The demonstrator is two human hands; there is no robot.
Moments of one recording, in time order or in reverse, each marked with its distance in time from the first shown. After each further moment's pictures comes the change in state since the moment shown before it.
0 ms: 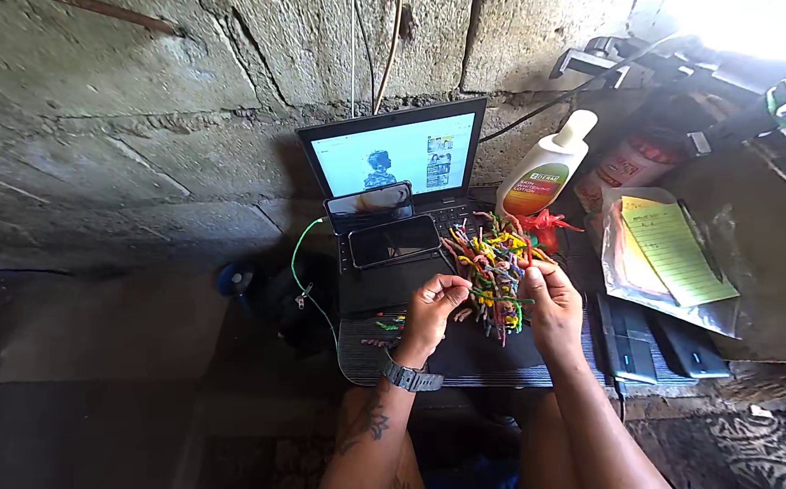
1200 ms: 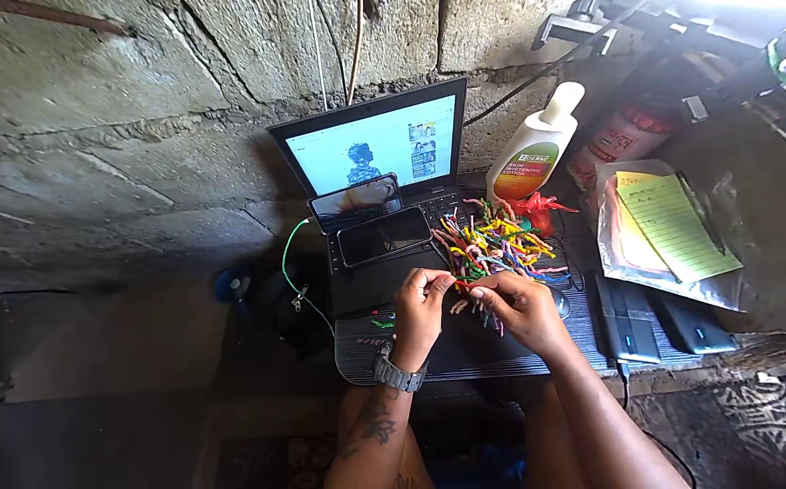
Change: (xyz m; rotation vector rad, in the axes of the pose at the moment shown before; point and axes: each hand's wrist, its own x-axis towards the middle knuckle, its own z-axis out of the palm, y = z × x) left_hand -0.001 -0.010 -0.006 0.686 0.136 0.268; right_hand -0.006 0.002 -0.002 -0.399 -0.372 -0.250
